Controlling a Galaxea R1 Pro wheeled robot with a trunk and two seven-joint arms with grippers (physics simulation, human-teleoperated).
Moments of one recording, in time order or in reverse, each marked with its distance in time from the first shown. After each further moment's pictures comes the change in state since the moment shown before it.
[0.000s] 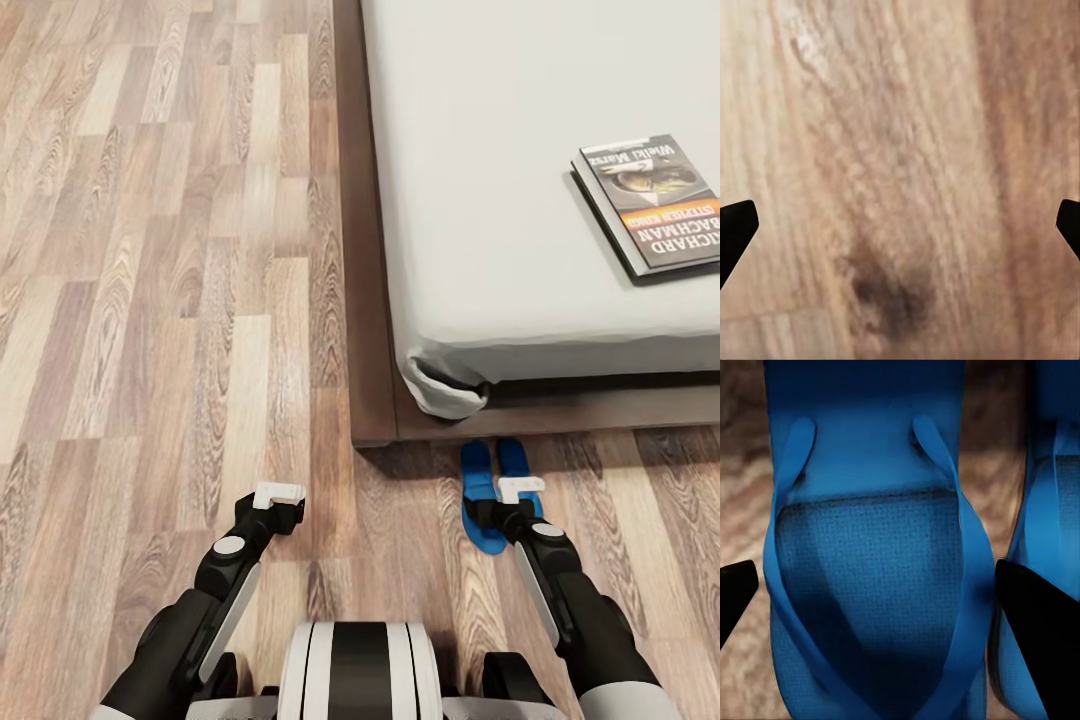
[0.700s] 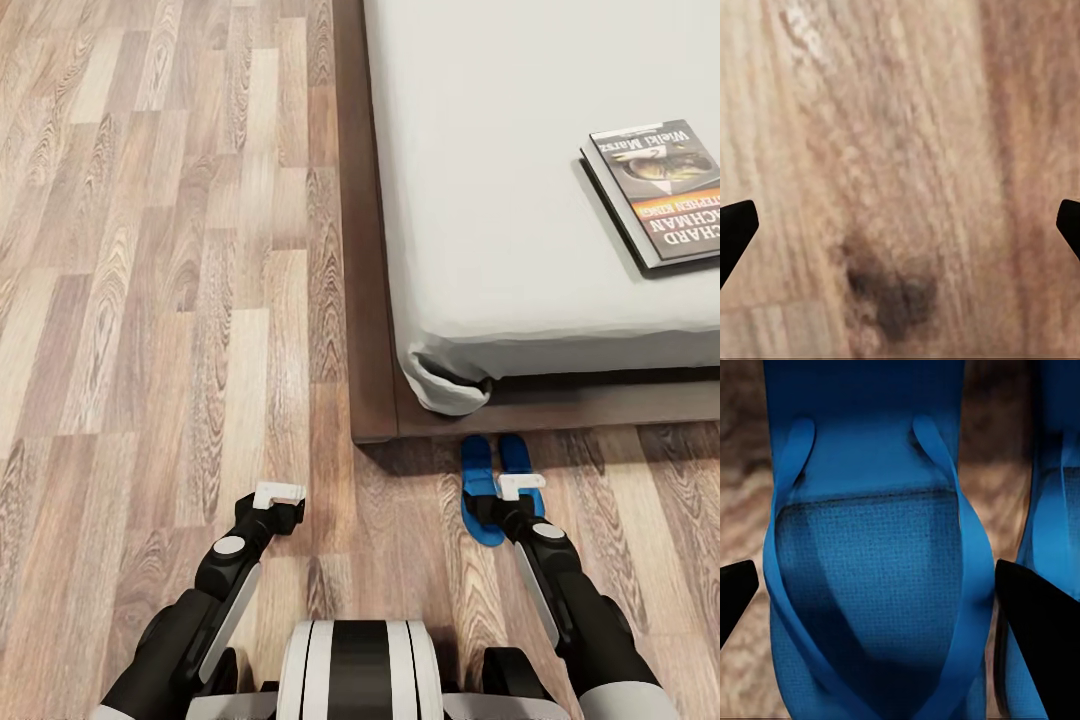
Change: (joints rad) left arm 0.000 0.000 -0.001 0.000 0.000 0.000 0.000; right arm 0.000 0.002 -0.001 0.001 0.000 -0.058 0.000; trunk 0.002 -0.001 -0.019
